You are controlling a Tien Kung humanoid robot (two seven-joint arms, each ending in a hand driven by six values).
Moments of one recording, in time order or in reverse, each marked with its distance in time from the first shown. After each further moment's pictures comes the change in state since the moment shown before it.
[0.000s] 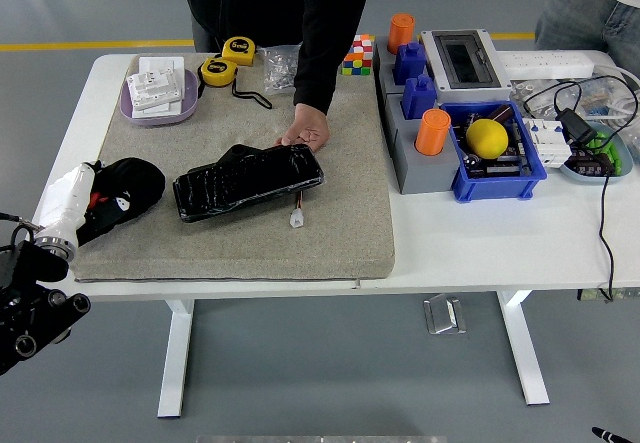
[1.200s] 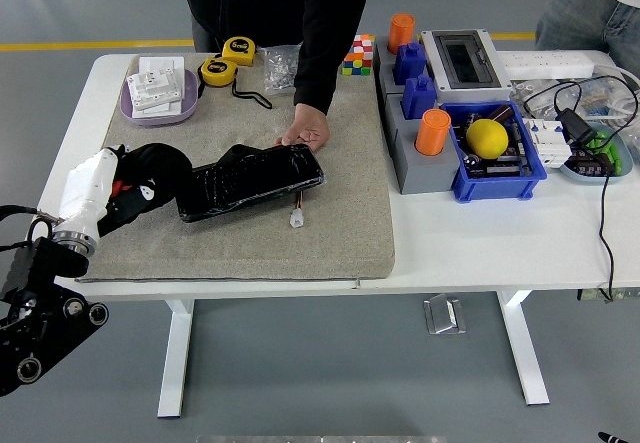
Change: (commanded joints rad) left arm 0.086 0.011 -0.085 -0.308 0.226 0.000 0.169; right arm -0.010 0.001 0.016 -0.020 -0.009 0.005 0.004
